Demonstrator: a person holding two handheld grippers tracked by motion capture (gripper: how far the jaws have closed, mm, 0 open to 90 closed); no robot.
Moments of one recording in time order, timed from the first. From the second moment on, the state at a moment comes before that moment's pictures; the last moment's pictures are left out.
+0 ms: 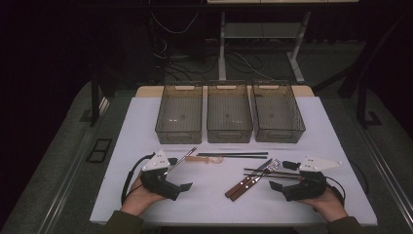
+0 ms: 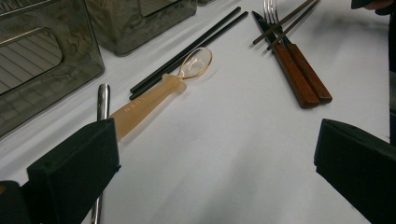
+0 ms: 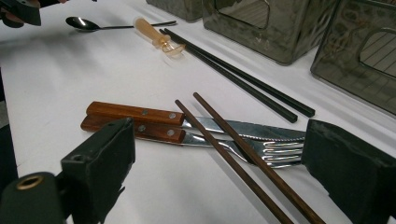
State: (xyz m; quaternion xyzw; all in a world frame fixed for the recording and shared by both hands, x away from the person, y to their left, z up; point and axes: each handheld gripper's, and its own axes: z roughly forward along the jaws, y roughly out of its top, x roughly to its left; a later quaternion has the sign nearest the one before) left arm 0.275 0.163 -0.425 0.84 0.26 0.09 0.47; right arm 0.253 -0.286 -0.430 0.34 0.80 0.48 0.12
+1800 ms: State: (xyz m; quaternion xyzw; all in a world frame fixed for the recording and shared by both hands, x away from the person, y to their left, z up) left arm 0.274 0.164 -0.427 0.84 0.26 0.07 0.47; right arm 0.274 -0.387 -0.431 0.44 0.81 0.36 0.14
